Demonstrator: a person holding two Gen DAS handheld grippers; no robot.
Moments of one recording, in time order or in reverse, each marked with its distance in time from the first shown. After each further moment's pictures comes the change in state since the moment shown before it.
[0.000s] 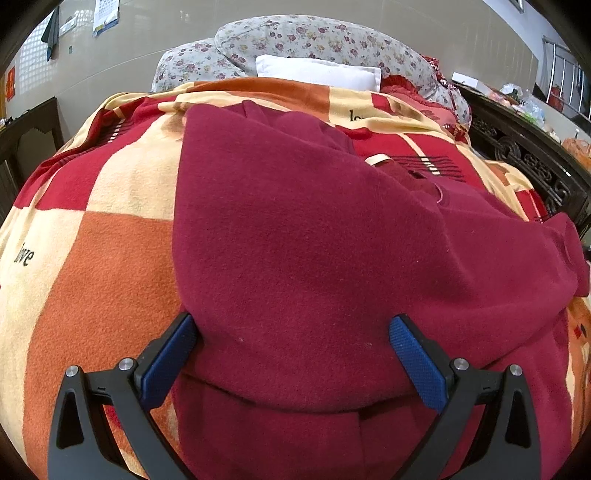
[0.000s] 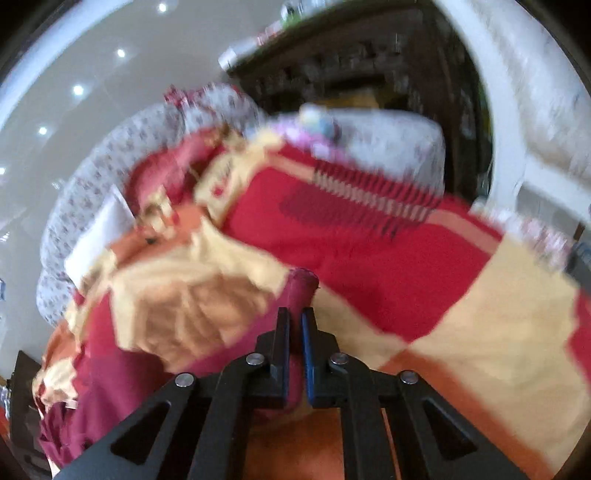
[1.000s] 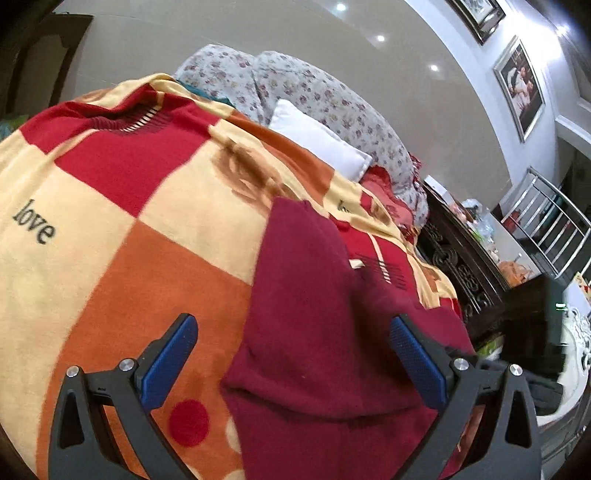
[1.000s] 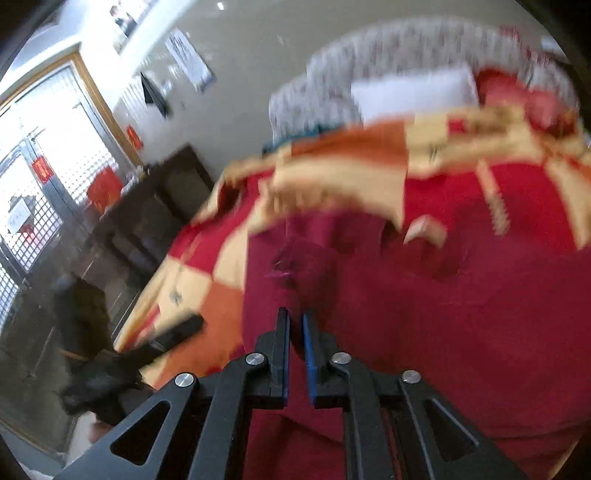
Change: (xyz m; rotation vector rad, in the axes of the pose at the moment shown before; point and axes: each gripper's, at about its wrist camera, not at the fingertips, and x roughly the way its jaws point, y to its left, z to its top) left arm -0.049 0.099 0.020 -0.331 -0.144 -0.362; right arm -0.035 0.371 -0.250 -0.638 0.439 0.694
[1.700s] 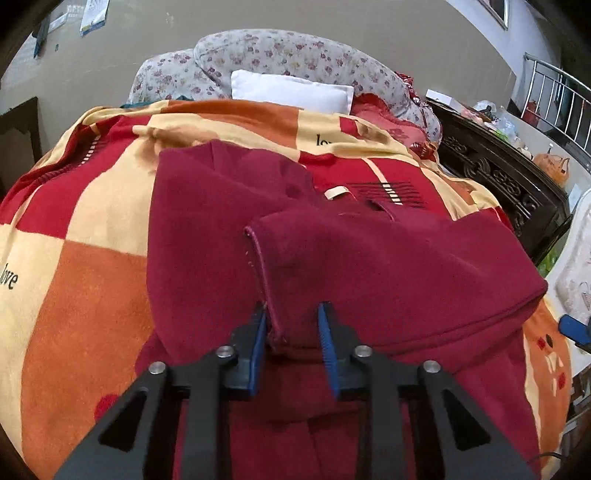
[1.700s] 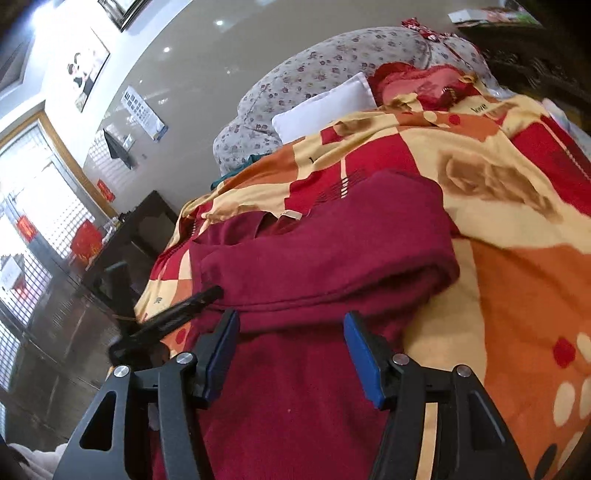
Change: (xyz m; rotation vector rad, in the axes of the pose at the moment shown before) left arm 0.065 -0.085 -0.042 0.331 0.112 0.228; right arm -0.182 -0.088 -0.085 0.179 -0.165 -0.095
